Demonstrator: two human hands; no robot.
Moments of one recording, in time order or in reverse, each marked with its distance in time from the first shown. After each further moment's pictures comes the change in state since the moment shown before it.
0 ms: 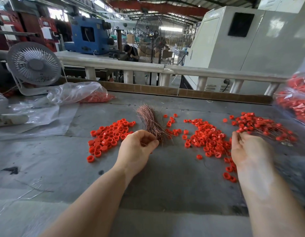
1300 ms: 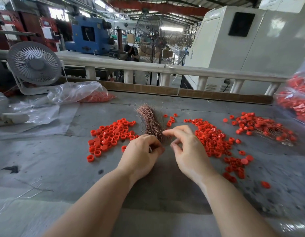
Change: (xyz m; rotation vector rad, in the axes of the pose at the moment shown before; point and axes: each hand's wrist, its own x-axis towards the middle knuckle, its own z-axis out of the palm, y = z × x) left_hand -0.001 -0.005 0.004 0.361 -0.081 0.302; right_hand -0.081 -0.030 0.055 -0.060 -0.515 -0.749
